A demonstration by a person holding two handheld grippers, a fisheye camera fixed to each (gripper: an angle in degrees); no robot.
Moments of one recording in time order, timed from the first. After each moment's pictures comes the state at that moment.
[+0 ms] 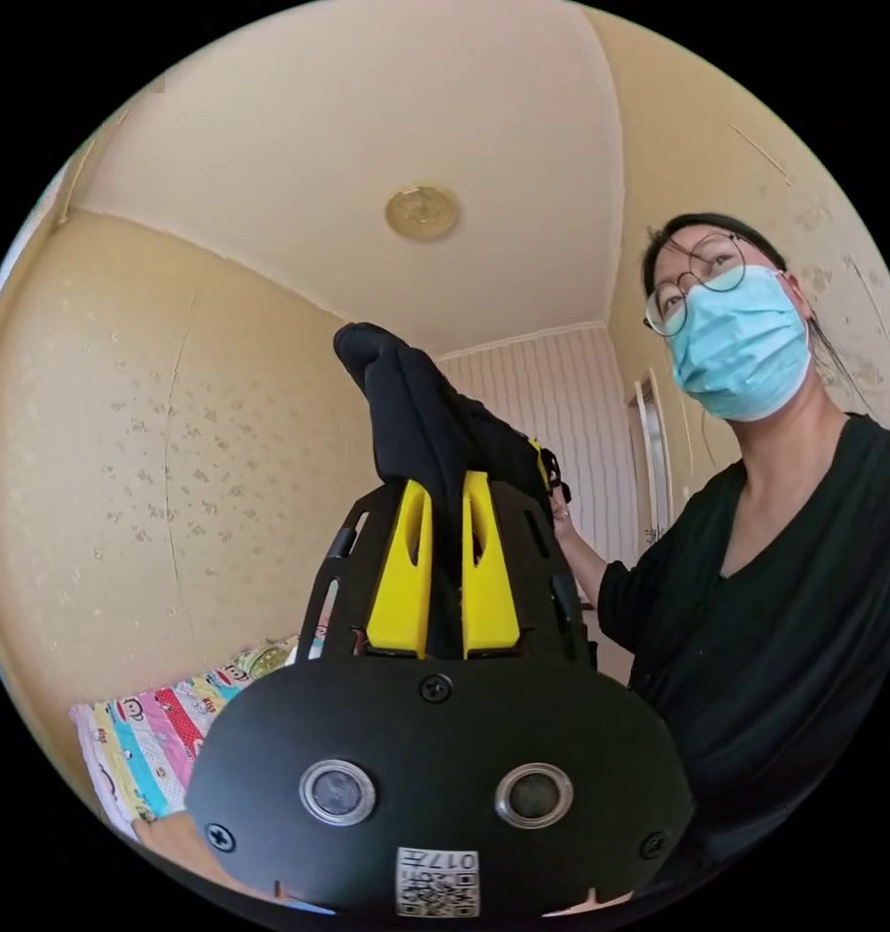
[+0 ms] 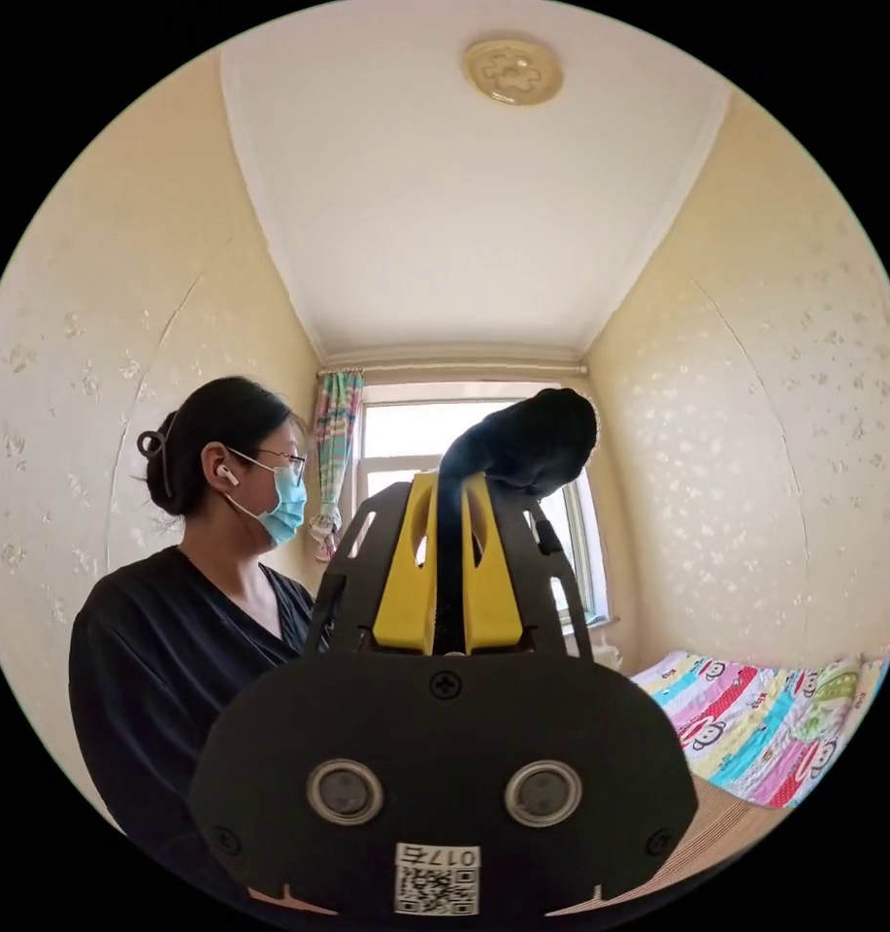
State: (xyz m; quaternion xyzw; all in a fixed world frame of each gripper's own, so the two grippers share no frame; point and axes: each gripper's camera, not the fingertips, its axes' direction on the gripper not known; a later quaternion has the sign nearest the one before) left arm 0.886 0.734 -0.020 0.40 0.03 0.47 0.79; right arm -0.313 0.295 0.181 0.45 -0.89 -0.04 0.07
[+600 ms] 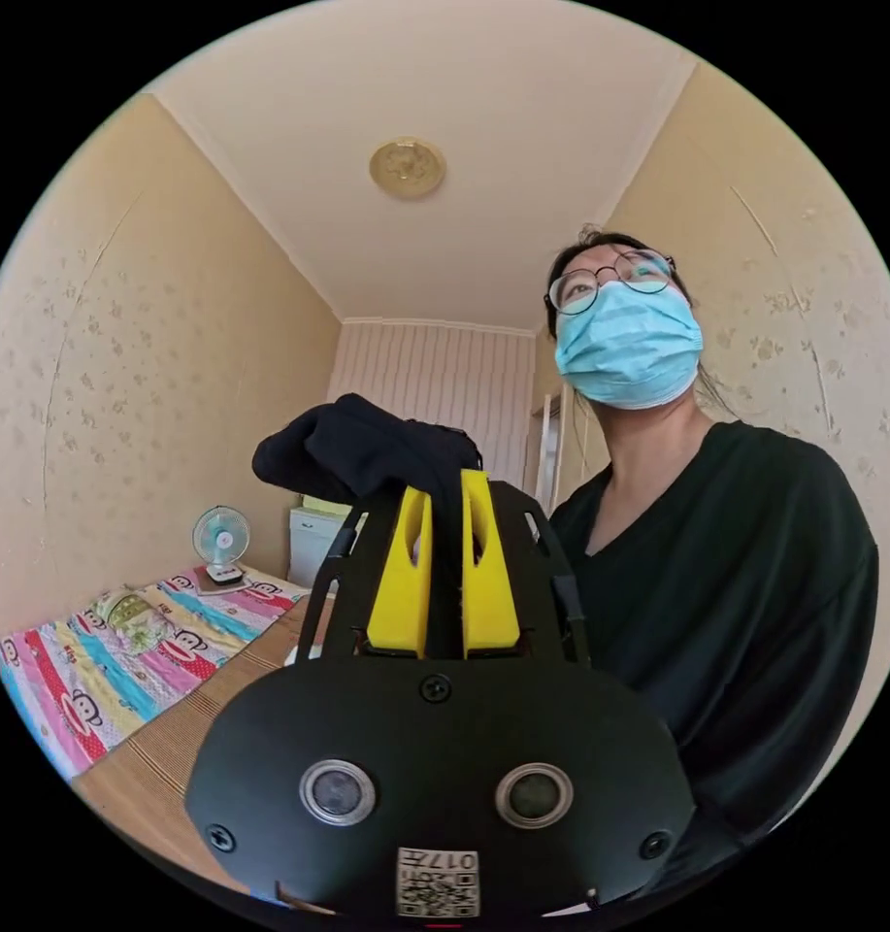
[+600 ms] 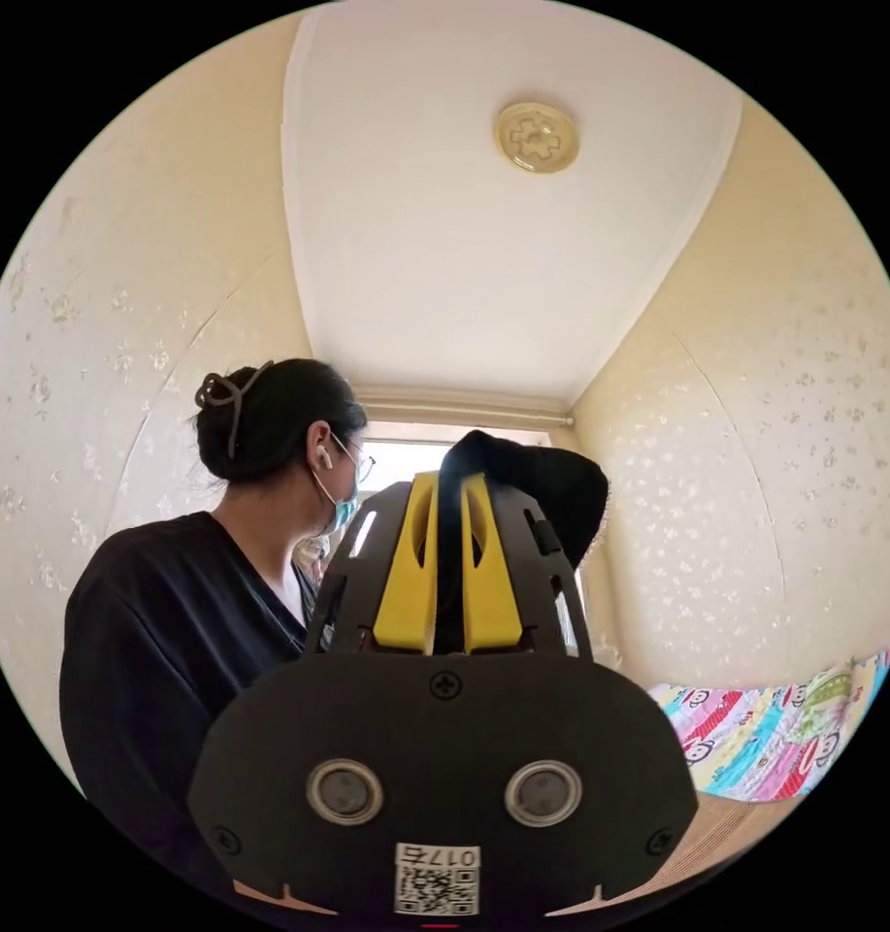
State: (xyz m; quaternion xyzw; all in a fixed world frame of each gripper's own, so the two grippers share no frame) left arm 0.826 0.617 0.041 0.28 0.20 0.40 0.85; right arm -0.332 0.312 0.181 0.46 -0.88 0.05 0.08
